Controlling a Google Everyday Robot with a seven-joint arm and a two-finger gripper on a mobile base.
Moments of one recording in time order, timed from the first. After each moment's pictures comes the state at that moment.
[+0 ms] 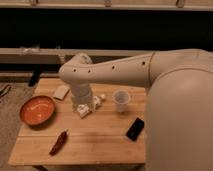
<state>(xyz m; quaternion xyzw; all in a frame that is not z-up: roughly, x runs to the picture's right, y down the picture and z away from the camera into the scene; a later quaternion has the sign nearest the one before) -0.106 0.102 0.703 -0.26 0.23 0.64 0.68</state>
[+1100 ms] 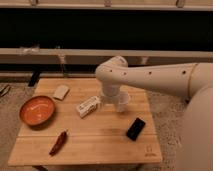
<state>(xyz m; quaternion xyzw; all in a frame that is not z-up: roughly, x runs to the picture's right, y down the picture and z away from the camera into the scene) 0.041 0.103 0.730 -0.26 0.22 0.69 0.64</state>
